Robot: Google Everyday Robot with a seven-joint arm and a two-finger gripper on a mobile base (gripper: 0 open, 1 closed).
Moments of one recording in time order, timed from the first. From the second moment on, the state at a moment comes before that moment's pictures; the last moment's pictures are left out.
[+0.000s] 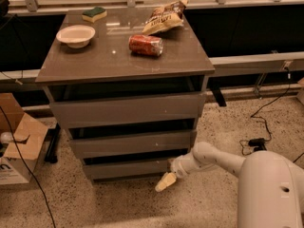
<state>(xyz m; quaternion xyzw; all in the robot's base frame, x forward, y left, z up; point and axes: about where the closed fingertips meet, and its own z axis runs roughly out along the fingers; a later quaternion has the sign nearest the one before) 0.589 -0.067 0.301 -0.46 0.80 0.32 0.21</state>
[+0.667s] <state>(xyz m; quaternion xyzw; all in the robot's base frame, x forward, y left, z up) 0.623 -0.052 0.272 -0.43 0.84 0.25 0.21</state>
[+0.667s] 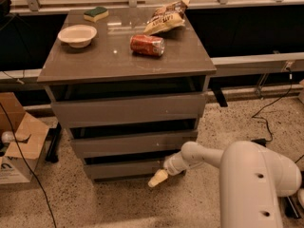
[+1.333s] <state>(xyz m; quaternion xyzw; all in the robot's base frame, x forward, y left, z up) 0.673 -0.059 0.236 -0.43 0.85 0.23 0.21</state>
